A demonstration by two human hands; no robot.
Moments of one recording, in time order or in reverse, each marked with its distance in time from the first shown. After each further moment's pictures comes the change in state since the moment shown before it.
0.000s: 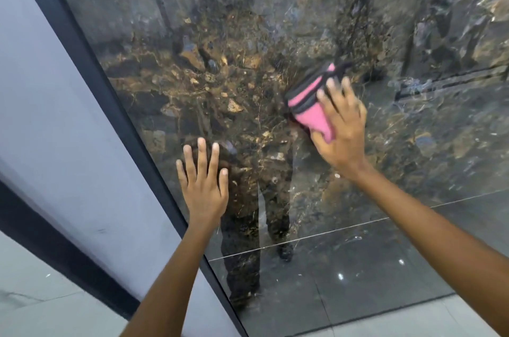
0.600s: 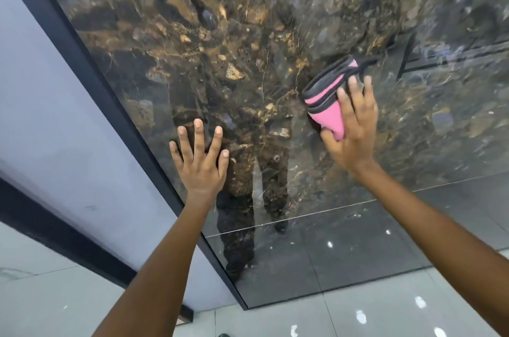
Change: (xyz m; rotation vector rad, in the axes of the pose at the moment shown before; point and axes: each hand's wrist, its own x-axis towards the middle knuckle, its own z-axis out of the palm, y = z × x) left_hand -0.013 -0.016 0.036 0.073 0.228 0.098; right_hand -0.049 0.015 0.011 -0.113 -0.059 0.007
